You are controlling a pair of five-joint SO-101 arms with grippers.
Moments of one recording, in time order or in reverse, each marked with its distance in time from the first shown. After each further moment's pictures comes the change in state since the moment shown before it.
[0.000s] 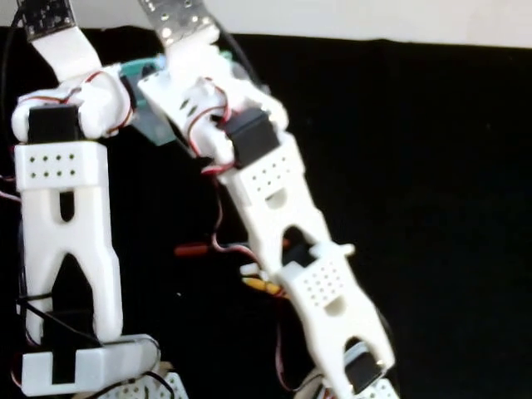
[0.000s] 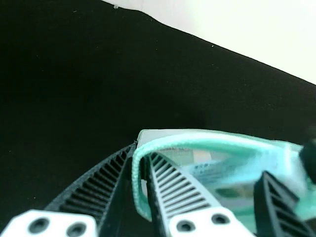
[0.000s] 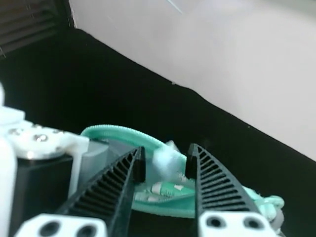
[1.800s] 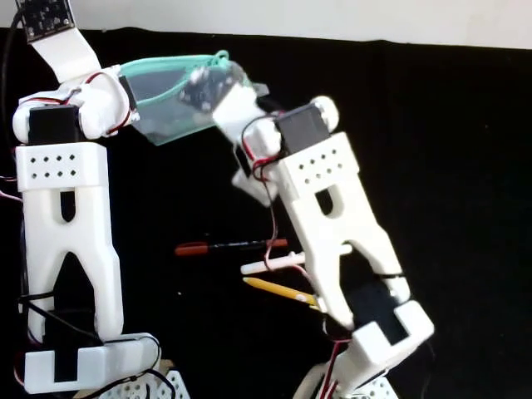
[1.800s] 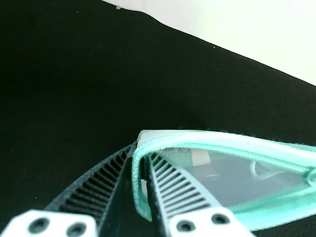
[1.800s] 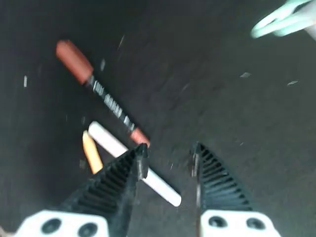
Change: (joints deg) left arm -0.1 0.0 0.0 0.0 0.0; right arm 8.1 -39.0 68.4 20.2 30.3
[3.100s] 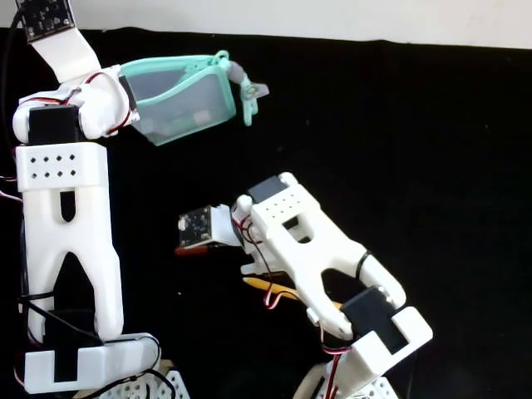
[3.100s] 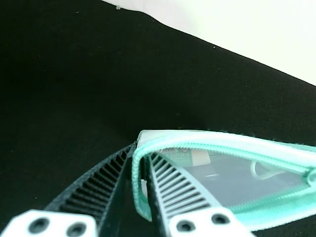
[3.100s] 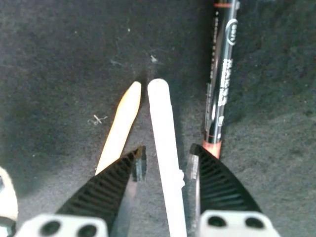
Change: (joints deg) left arm 0.0 0.0 0.0 0.0 0.0; right arm -4.5 -1.1 48.8 -28.6 32.3
